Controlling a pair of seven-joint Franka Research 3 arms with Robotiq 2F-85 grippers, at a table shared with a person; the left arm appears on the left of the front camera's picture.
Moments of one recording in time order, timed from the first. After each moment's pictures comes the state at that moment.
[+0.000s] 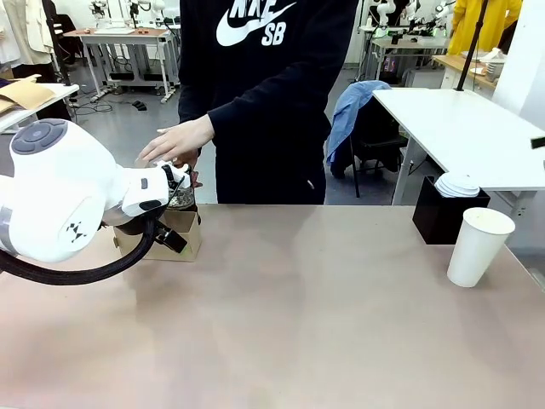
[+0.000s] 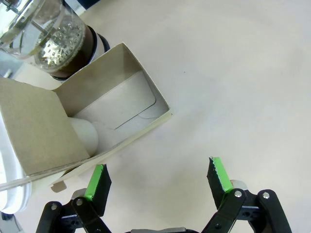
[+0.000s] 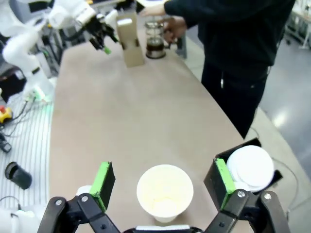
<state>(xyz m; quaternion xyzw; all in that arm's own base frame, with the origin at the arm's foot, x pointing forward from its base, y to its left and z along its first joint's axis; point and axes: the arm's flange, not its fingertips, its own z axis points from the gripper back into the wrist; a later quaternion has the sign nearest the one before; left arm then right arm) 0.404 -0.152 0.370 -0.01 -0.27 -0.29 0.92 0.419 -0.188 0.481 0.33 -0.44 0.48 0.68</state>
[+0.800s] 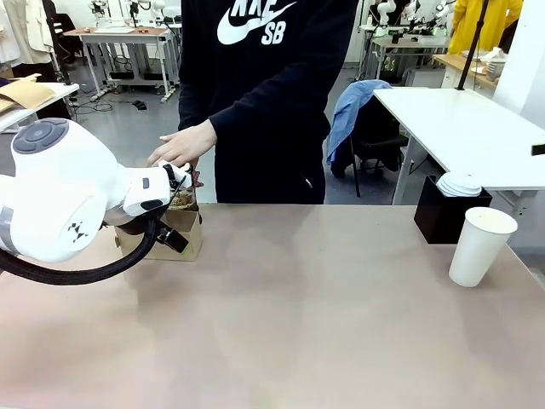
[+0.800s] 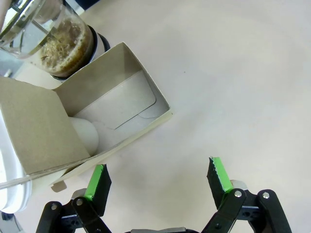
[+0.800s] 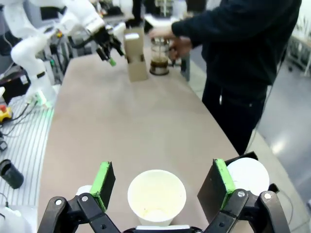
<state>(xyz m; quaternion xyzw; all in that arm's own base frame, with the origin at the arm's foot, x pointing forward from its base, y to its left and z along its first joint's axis) 0.404 -0.152 0.370 -0.01 -0.27 -0.29 0.92 0.422 -0.211 0.450 0.35 -0.49 0.49 0.63</state>
